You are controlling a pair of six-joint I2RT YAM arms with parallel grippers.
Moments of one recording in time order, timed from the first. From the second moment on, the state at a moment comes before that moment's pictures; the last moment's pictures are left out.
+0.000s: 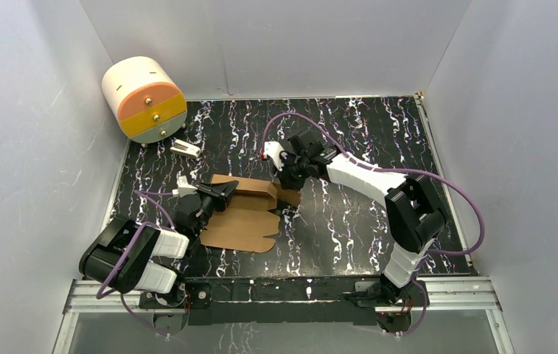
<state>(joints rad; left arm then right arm) -0.39 1.40 0.14 1.09 -0.04 -1.49 0.71 1.74 1.26 -0.45 -0.41 -0.47</state>
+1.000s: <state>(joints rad) -0.49 1.40 0.13 1.10 -0.08 -1.45 0.80 1.81 1.37 -0.44 -0.02 0.26</state>
